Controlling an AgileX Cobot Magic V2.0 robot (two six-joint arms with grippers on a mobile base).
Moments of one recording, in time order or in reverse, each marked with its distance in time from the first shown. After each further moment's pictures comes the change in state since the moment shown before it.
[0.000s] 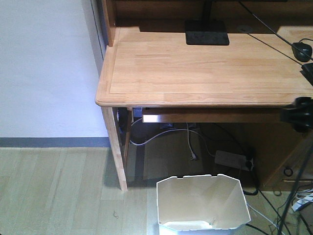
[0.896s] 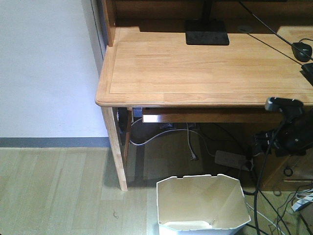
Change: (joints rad) left arm 0.000 0.000 0.000 0.000 0.000 0.000; right arm -0.194 0.813 -0.083 0.345 -0.115 -0.473
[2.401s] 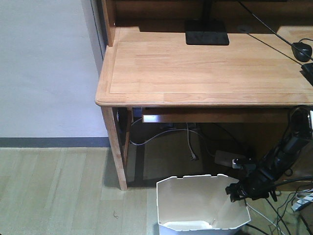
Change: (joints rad) left arm 0.000 0.000 0.000 0.000 0.000 0.000; right arm 0.016 1.059 -0.450 0.306 -0.439 -0.437
